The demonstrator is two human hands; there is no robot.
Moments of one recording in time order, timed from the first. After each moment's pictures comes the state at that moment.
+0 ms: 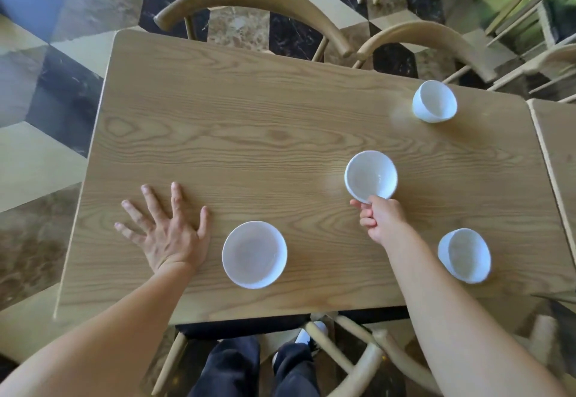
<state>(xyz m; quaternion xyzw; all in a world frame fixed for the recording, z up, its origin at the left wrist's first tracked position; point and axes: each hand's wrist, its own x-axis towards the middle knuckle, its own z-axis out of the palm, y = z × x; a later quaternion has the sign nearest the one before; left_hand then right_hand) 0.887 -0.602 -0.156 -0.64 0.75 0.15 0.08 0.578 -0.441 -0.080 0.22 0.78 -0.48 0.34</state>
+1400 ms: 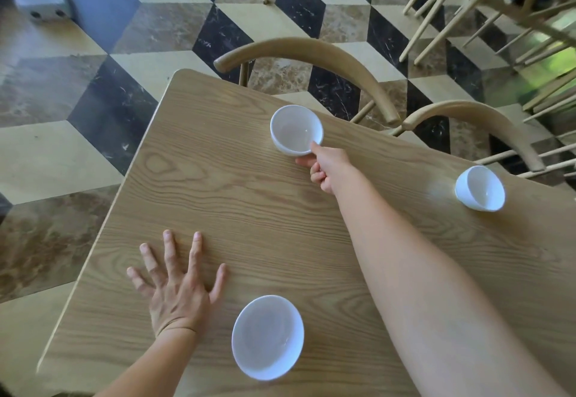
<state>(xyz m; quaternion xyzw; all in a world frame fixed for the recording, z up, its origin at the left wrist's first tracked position) 0.893 -0.605 -0.172 -0.65 0.75 0.14 0.03 0.581 -0.719 -0.070 0.02 0.78 -0.39 0.49</state>
